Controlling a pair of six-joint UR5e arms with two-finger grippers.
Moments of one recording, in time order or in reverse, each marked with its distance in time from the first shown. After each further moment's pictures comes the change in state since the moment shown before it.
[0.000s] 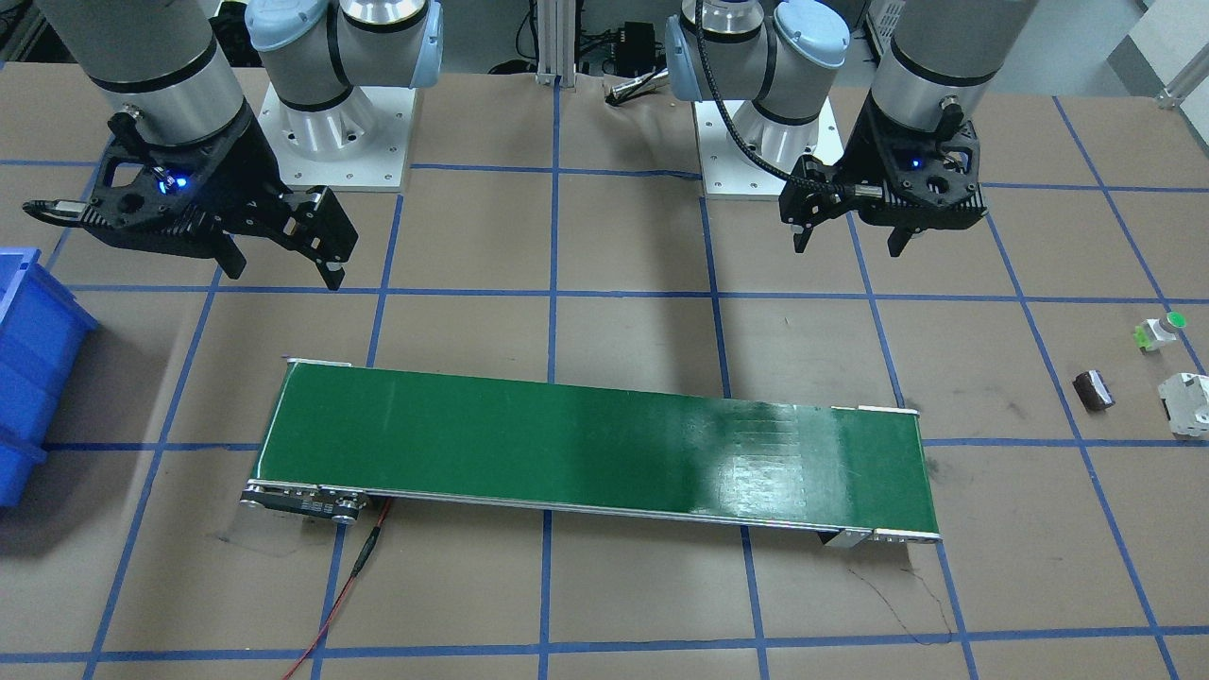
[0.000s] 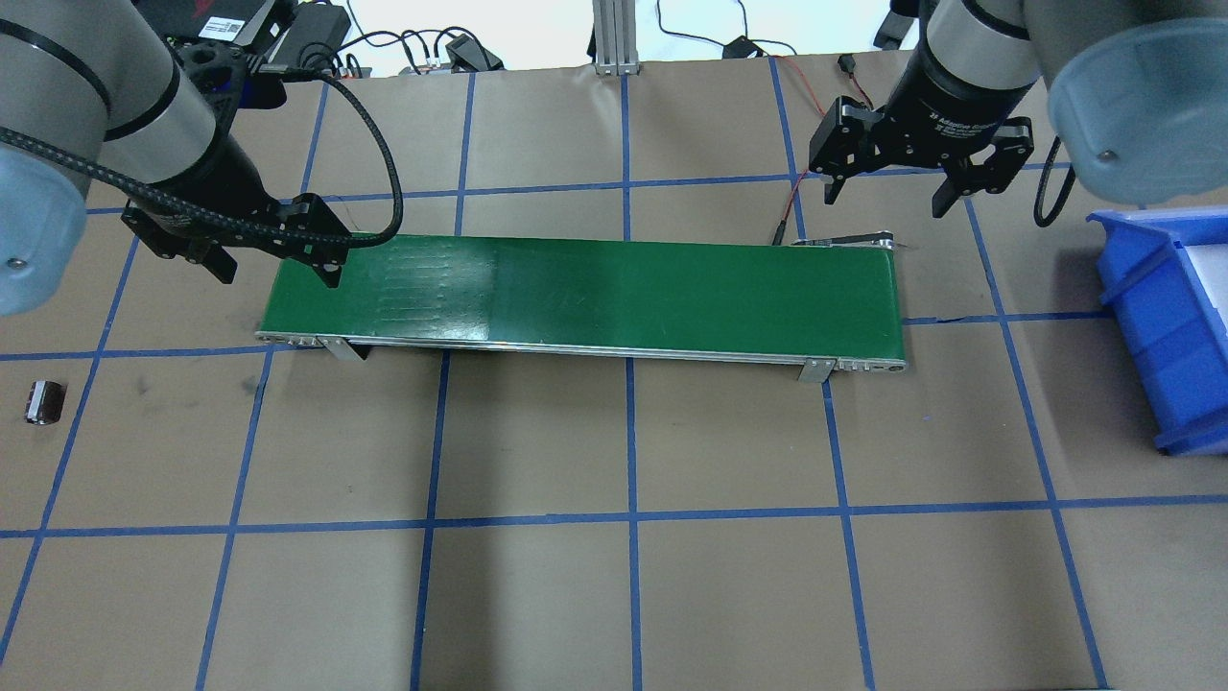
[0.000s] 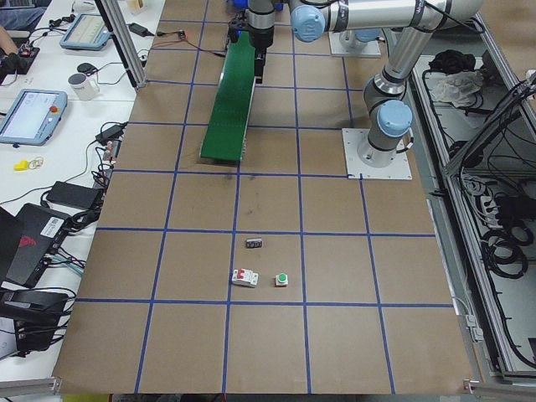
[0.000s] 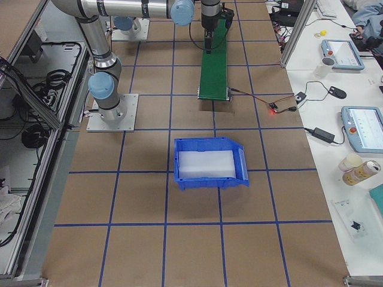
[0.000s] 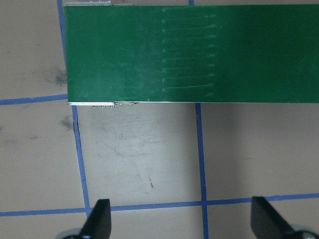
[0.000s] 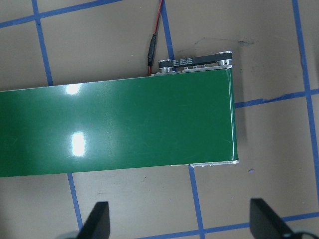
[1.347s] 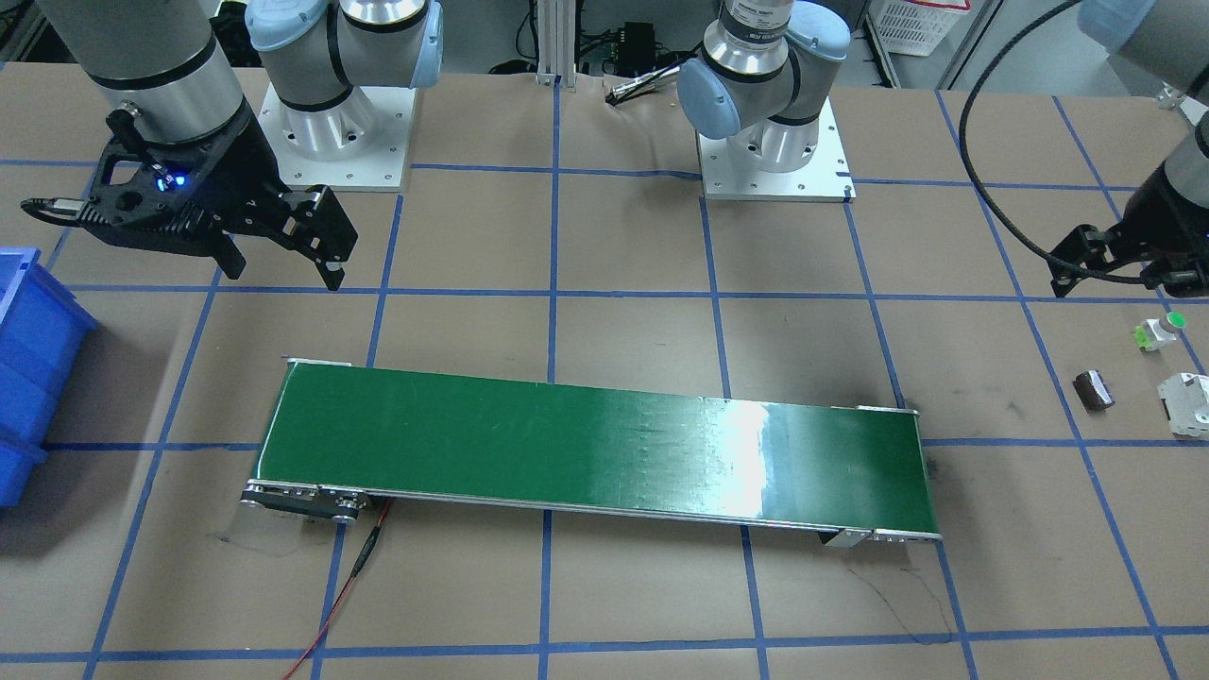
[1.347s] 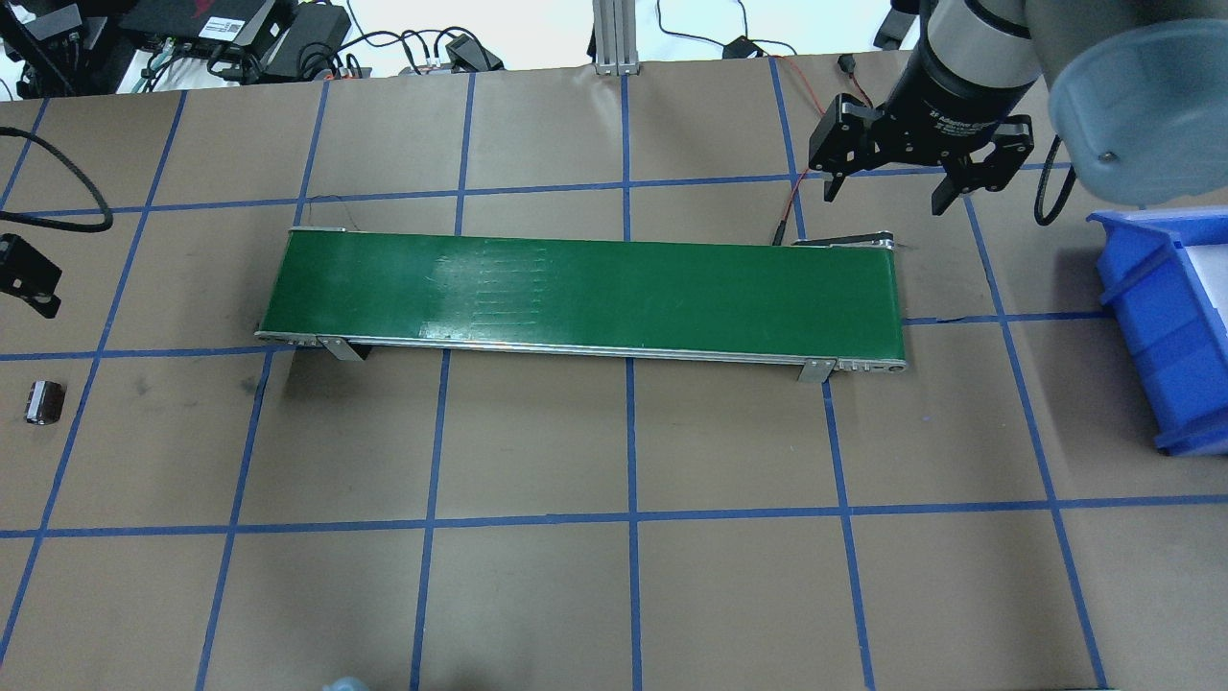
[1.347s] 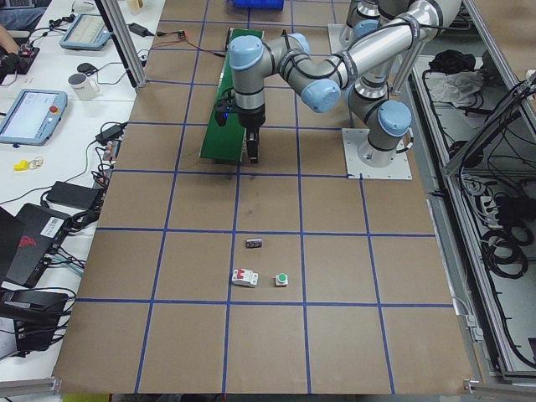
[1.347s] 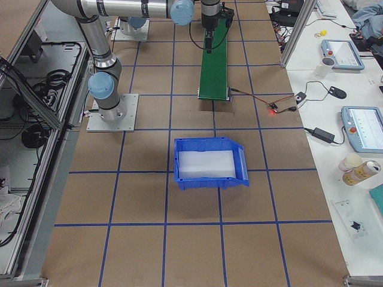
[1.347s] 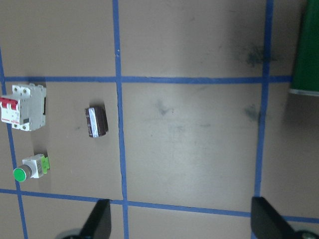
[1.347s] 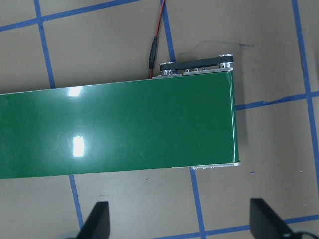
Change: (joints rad) left arm 0.509 -0.127 -0.013 0.170 0.136 0.429; right arm 0.000 -0.001 0.000 -0.008 0.003 0.001
